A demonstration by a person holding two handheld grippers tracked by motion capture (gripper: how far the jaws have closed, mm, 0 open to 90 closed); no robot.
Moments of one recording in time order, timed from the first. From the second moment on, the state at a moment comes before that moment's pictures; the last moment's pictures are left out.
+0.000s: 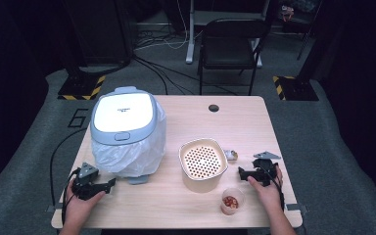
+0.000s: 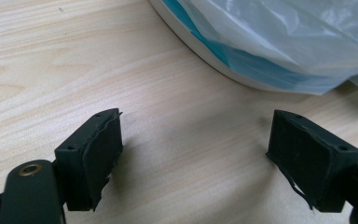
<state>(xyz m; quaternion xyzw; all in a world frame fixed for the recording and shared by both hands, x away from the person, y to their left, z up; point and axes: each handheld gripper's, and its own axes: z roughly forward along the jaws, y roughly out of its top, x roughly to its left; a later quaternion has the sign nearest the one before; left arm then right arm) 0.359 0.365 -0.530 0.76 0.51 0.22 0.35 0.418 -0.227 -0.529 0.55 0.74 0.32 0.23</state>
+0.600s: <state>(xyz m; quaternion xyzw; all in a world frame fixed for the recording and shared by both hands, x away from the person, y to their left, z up) 0.324 0.348 -0.491 0.78 0.47 0.17 0.38 0.418 -0.228 -0.530 0.54 0.74 0.32 0.23</state>
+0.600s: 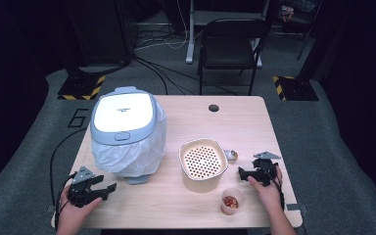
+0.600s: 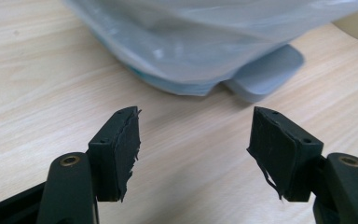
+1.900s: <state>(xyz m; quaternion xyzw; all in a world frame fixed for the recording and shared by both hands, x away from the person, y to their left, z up) 0.324 0.252 -0.496 0.80 0.42 0.12 0.42 0.417 -0.227 -0.529 0.54 0.75 0.32 0.23</state>
